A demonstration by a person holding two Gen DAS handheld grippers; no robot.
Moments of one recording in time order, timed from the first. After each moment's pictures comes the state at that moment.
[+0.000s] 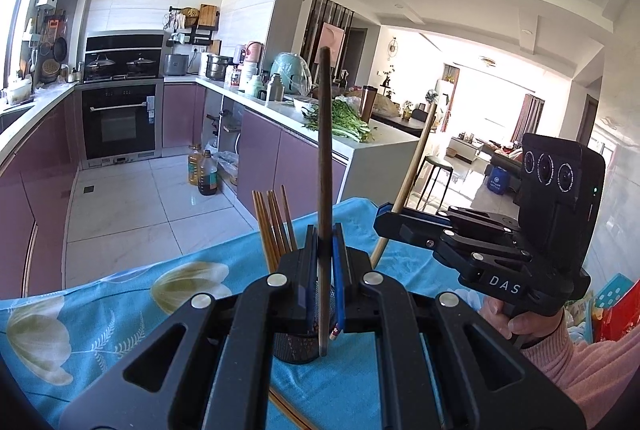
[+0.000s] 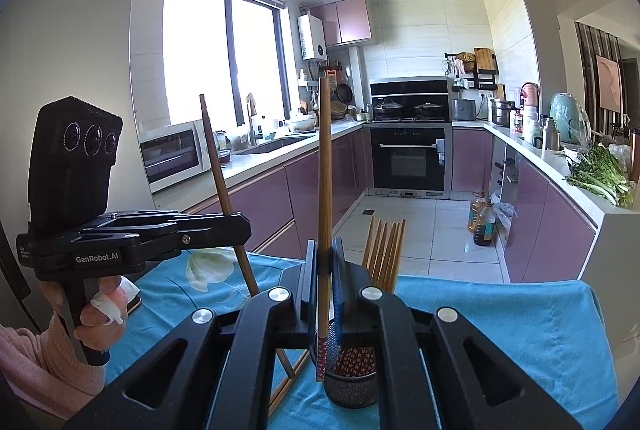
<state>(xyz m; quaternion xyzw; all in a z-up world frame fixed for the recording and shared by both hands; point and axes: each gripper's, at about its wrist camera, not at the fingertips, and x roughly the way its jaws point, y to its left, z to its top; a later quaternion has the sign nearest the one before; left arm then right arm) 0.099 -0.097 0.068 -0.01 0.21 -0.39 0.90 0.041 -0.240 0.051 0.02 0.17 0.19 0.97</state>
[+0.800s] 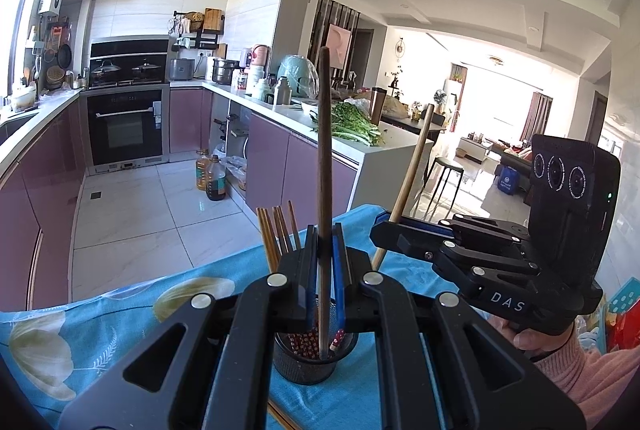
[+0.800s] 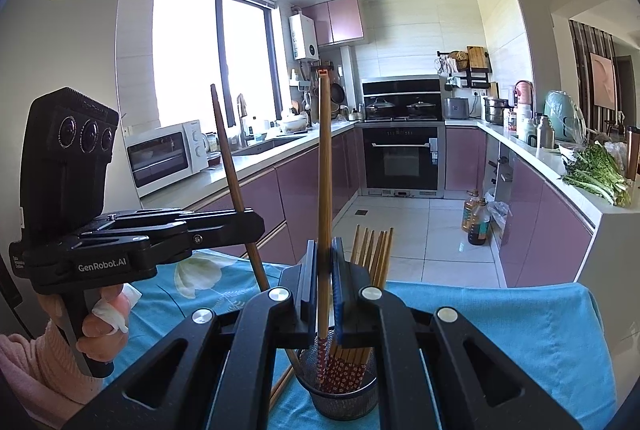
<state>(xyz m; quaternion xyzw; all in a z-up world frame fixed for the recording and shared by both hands) 0.104 -0.128 0.068 0.00 0.21 -0.37 0.90 0.055 -0.232 0.045 0.03 0.17 0.17 0.97</state>
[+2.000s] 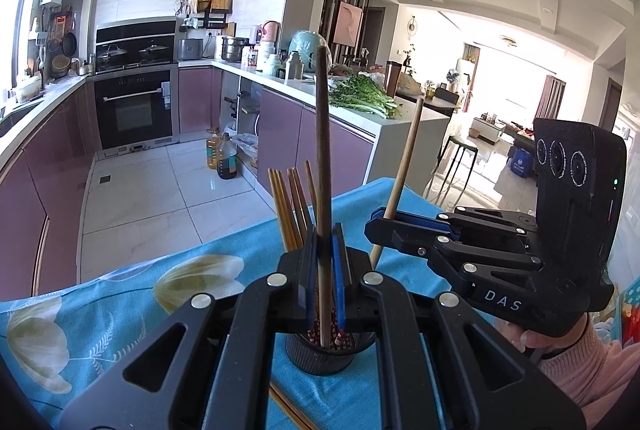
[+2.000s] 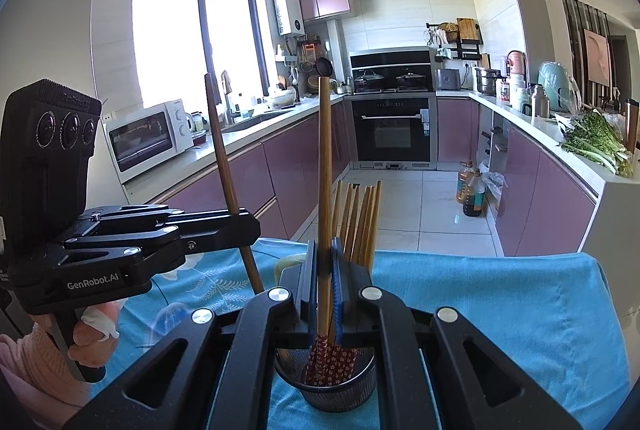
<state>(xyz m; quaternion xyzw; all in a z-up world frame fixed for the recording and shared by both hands) 0.124 -0.137 0.055 0.02 0.25 -0.35 0.90 0.094 -0.236 0.023 0.04 0.22 0.16 0.96</state>
